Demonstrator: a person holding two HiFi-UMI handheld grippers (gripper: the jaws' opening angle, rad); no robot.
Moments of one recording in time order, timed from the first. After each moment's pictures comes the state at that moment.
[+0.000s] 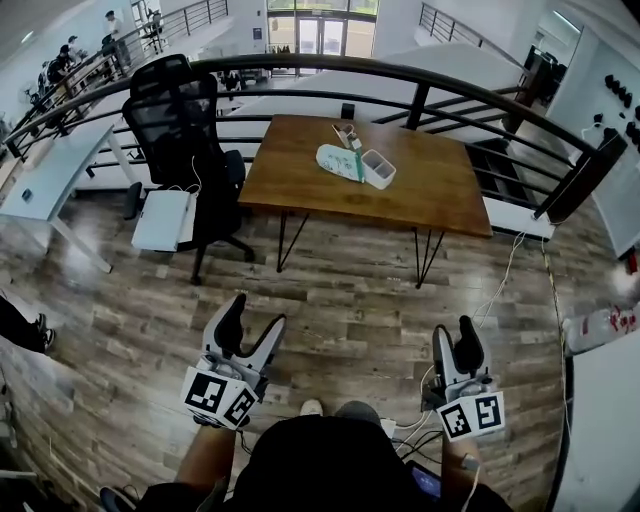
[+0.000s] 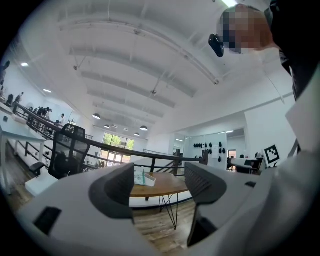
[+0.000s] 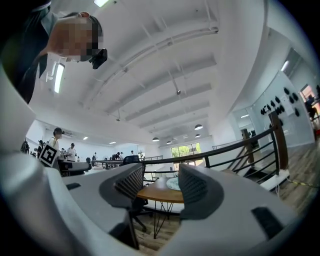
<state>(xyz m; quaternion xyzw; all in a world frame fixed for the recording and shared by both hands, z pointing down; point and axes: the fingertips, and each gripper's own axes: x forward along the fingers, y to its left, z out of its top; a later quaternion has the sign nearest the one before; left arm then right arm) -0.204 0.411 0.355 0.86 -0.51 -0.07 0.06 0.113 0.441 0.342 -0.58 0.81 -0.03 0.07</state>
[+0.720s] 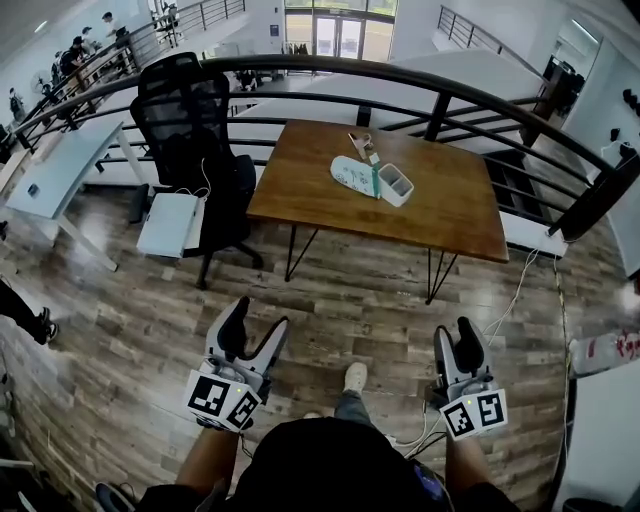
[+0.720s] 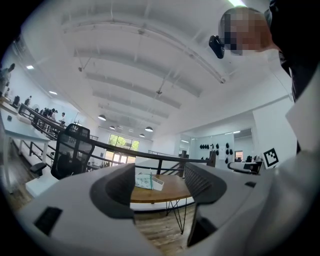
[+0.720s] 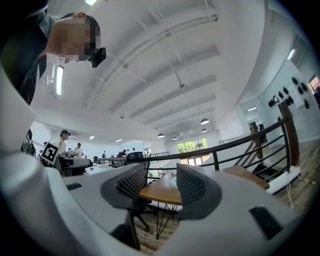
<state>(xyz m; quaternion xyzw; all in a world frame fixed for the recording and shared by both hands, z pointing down) -0.220 0.343 0.362 0.84 -0.53 -0.07 0.06 0.097 0.350 0.360 -0.54 0.84 -0.04 0.05</state>
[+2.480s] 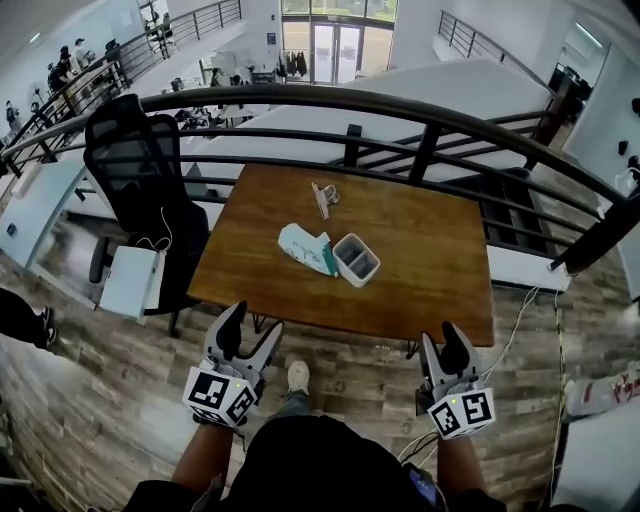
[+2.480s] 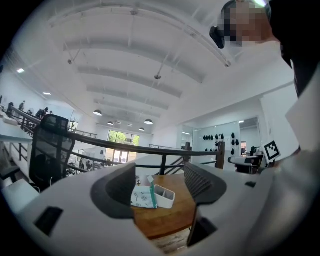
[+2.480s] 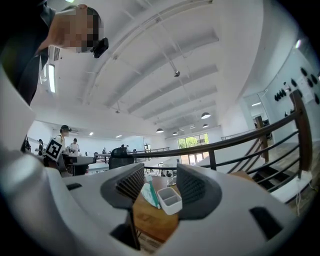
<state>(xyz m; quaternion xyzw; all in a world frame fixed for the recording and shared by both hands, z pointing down) -0.086 0.030 0.393 0.84 -0.54 -0.02 0.07 0.222 0.039 0.394 -0.53 0.85 -0.06 0.03</state>
